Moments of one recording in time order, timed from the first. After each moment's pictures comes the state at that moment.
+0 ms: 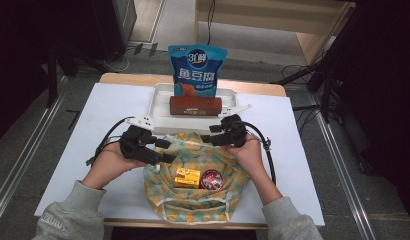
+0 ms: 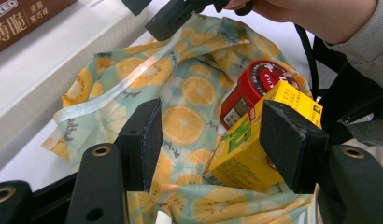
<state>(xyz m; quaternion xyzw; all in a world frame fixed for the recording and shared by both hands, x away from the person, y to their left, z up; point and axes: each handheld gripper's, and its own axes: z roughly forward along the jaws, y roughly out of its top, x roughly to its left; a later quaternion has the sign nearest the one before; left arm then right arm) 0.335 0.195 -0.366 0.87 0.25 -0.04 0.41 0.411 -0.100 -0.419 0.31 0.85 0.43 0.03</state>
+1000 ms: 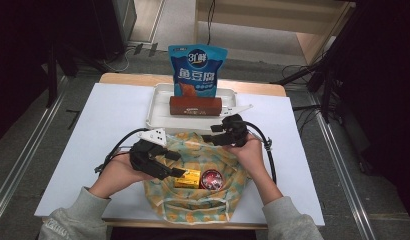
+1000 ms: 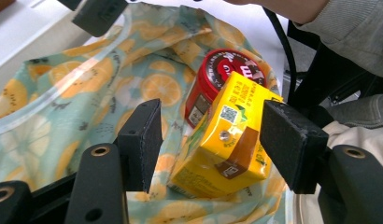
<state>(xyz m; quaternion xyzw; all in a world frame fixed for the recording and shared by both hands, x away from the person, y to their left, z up) 0.310 0.166 -0.373 0.89 0.20 -0.05 0.41 0.413 -0.104 -0.420 0.32 0.84 0.43 0.03</state>
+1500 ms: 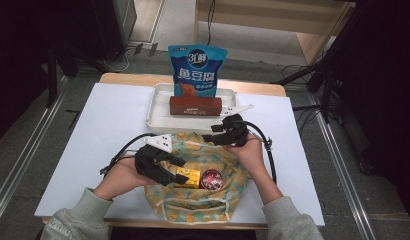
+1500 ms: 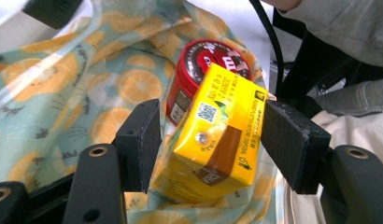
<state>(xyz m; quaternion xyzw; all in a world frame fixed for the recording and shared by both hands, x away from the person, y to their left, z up) 0.305 0.155 -0.382 0.90 0.17 -0.07 0.40 0.414 -0.105 -0.422 0.32 0.84 0.43 0.03</state>
